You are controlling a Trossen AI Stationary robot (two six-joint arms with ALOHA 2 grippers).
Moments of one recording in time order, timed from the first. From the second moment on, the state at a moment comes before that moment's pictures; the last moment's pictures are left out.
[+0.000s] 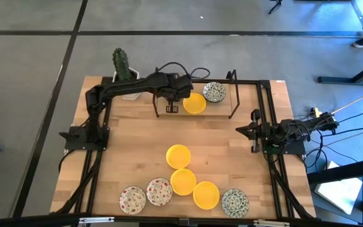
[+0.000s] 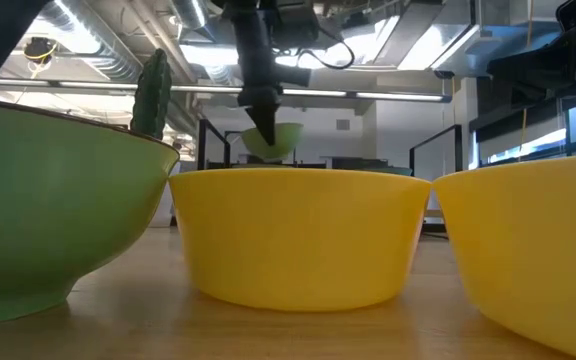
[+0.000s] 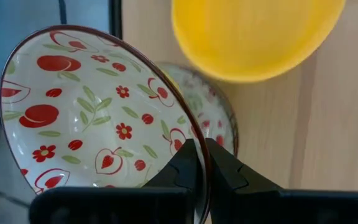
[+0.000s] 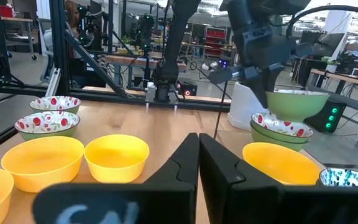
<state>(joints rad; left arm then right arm) 0.32 1.93 1.77 -1.05 -0.35 0.38 0.32 0.01 0.07 -0.03 0.42 -0.14</state>
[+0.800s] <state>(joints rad) 0.31 1.93 1.77 -1.08 -0.30 0.34 0.32 0.01 0.07 -0.03 0.42 -0.13</state>
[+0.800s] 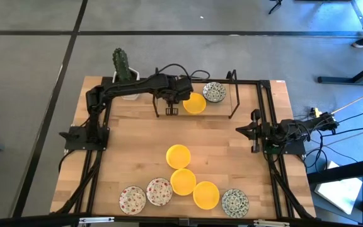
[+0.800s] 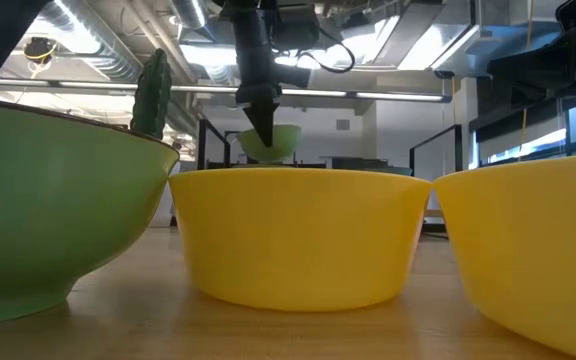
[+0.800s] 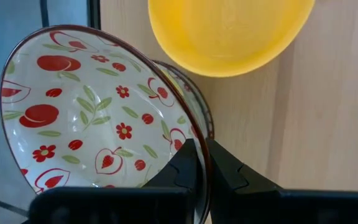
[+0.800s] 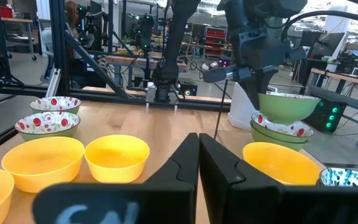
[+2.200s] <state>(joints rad) 0.27 2.01 1.77 -1.24 -0.46 0.38 0.32 0.01 0.07 -0.05 0.41 -0.12</state>
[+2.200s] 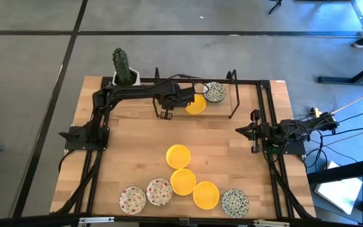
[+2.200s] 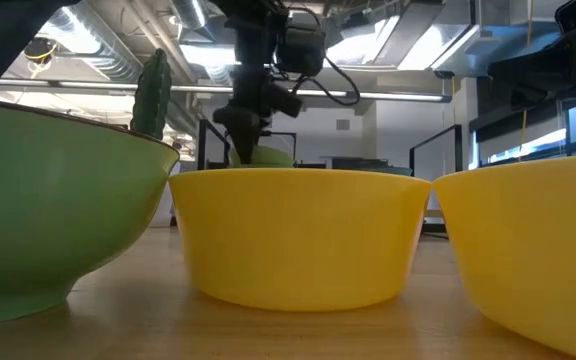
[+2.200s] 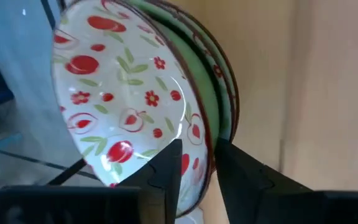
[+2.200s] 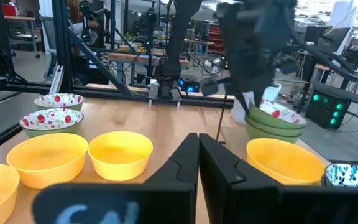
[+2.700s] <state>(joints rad) 0.23 1.99 1.77 -1.23 -0.48 0.40 0.32 0.01 0.07 -0.05 0.41 -0.12</state>
